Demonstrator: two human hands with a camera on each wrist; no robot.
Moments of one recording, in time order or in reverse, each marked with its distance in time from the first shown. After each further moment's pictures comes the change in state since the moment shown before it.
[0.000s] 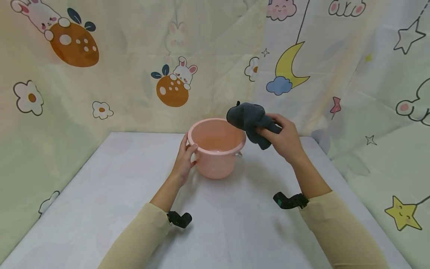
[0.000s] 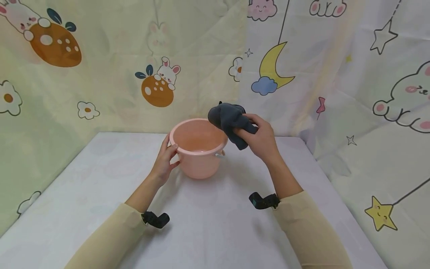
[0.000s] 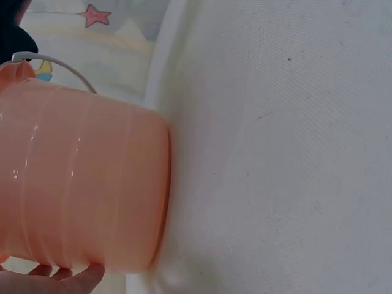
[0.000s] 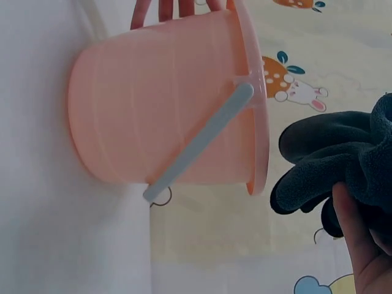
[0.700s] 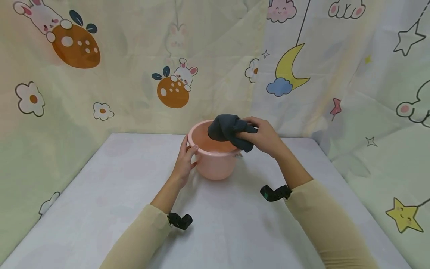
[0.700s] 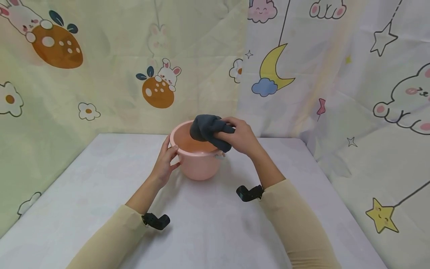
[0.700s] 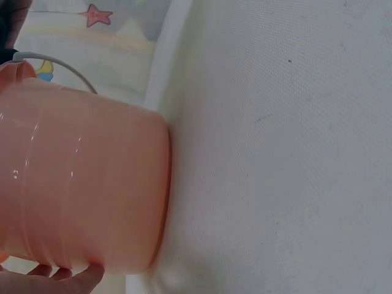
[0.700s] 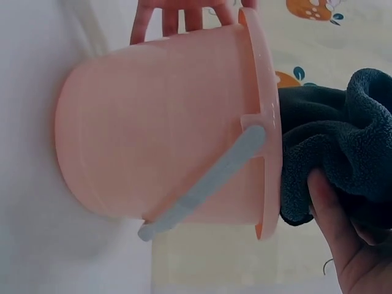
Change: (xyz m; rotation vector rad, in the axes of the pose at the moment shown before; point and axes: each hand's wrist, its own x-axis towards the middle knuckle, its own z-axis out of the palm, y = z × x) left_hand -0.003 0.000 -0.001 0.025 -0.015 0.009; right_hand 0.029 -0.012 0.033 -0.061 -0.300 0.067
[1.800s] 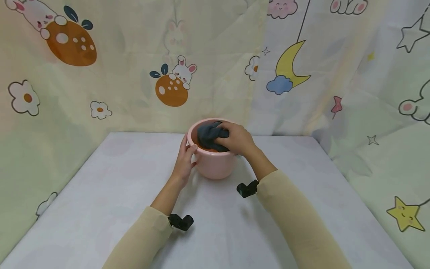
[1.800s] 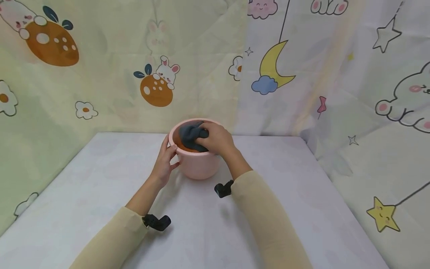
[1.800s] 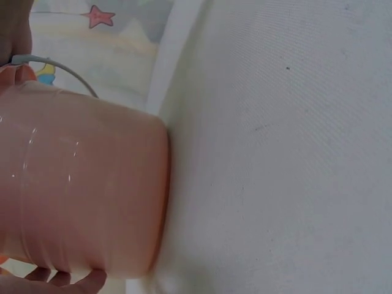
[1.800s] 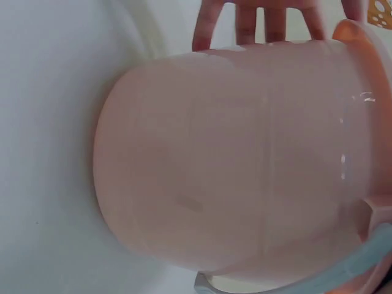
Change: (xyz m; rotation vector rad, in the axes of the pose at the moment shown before) left_hand 0.003 -0.004 0.002 0.031 0.013 0.017; right_hand 0.044 0.000 0.065 -0.355 -0.047 -0.024
